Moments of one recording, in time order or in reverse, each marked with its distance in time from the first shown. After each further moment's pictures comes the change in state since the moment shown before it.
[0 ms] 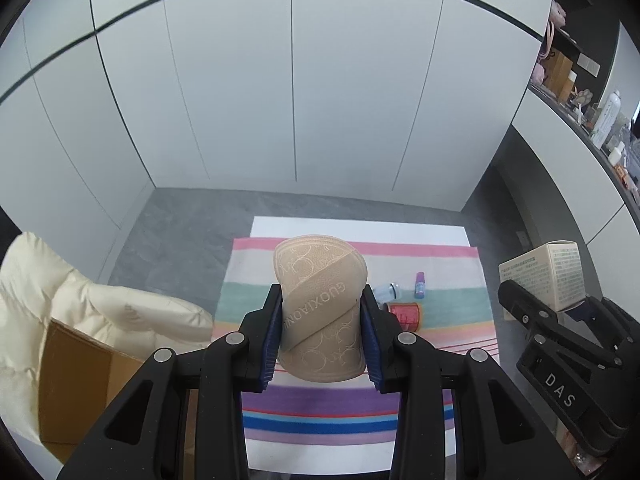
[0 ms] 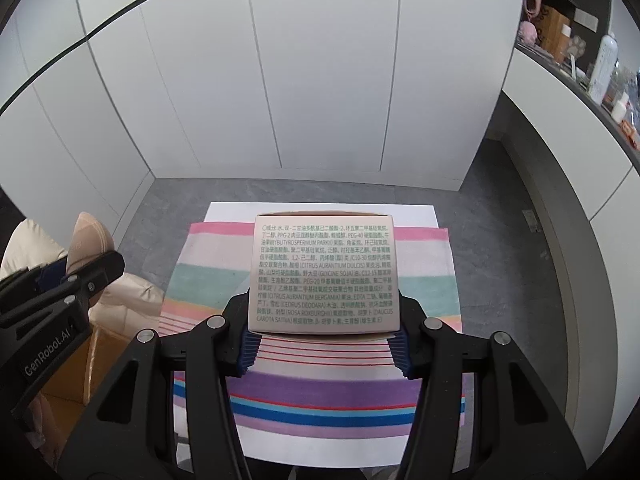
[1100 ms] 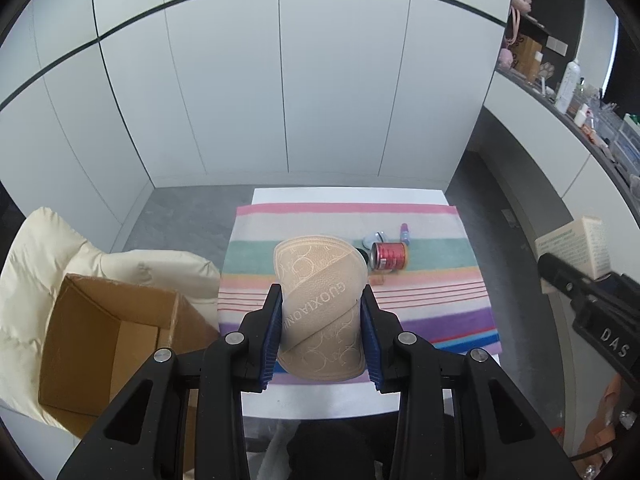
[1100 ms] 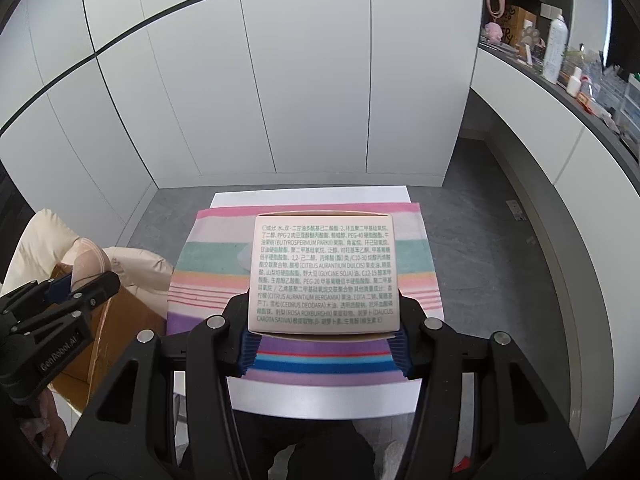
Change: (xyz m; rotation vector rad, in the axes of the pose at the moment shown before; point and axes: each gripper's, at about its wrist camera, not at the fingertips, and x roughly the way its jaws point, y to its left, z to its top) left arm -0.082 0.002 -0.117 0.055 -0.032 -0.037; right arm -0.096 -0.026 -0.110 0.063 -0.064 -0.009
